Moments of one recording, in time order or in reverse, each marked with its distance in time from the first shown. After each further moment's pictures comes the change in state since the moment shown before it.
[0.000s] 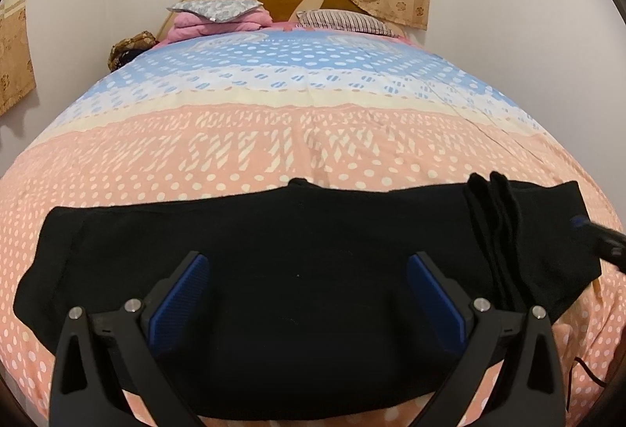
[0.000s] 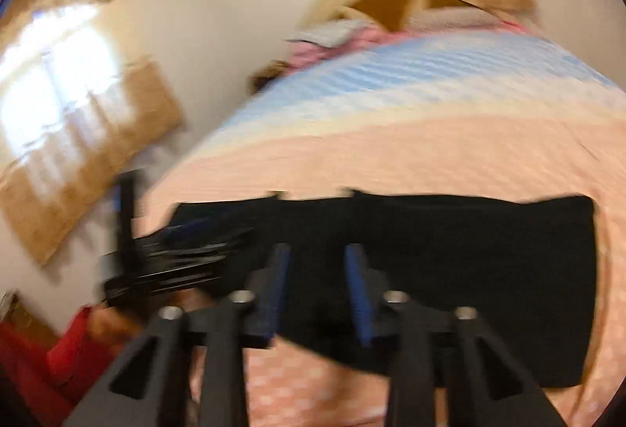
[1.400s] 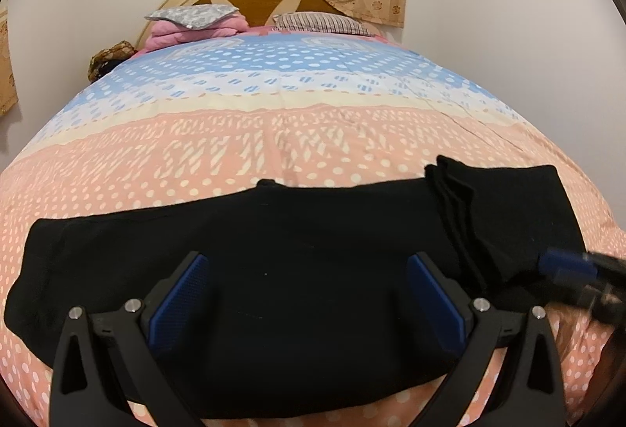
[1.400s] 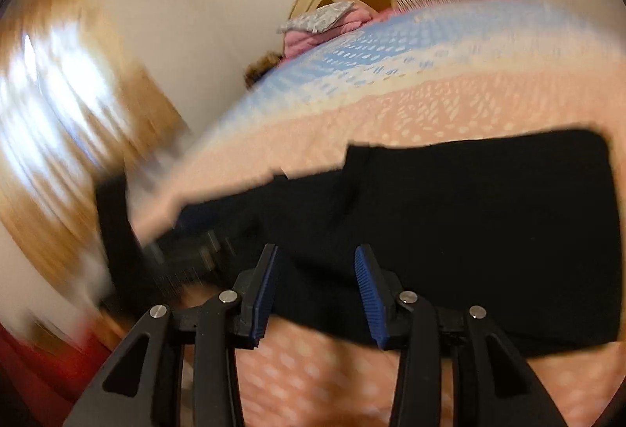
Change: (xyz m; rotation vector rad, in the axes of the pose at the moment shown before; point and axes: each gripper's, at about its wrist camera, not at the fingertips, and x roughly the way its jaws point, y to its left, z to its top) left arm -0.005 -0.011 -0.002 0.046 -0.006 -0.062; right arm 0.003 0.009 -0.019 0.003 0.047 0.027
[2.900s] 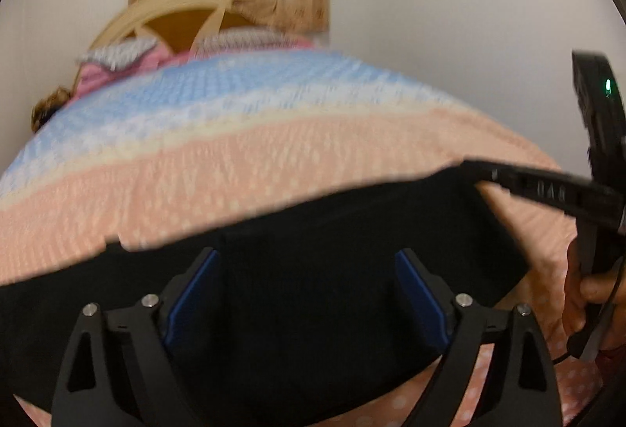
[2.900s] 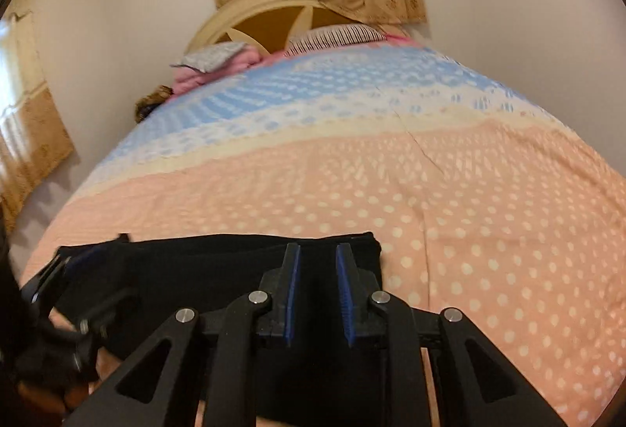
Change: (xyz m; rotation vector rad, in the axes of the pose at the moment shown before) left arm 0.021 -0.118 0.009 0.166 -0.001 -0.148; right arm -0.034 -0.118 0.041 0.088 -0.119 -0.414
